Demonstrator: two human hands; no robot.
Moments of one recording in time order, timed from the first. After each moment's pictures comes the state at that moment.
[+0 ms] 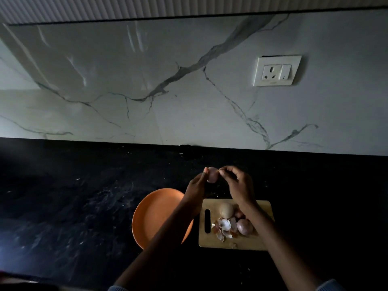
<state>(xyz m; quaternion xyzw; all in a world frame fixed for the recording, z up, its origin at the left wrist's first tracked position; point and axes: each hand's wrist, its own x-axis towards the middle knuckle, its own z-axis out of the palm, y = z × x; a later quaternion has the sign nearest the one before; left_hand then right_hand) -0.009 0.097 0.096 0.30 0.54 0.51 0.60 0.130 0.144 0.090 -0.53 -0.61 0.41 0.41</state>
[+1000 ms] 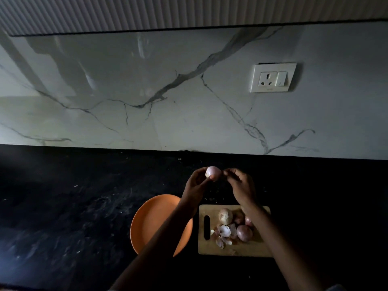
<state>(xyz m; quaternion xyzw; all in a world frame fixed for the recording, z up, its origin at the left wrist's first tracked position) -0.013 0.107 0.106 0.37 0.55 0.54 0.52 0.135 0.159 0.093 -0.56 -0.56 0.46 0.40</state>
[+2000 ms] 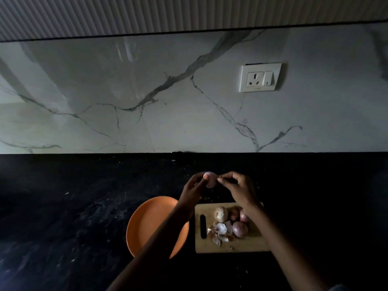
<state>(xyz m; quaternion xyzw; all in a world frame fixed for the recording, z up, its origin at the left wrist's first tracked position) -0.007 0.097 0.112 0.38 0.55 0.50 0.55 0.153 0.147 0.093 -0.55 -0.60 0.44 0.39</state>
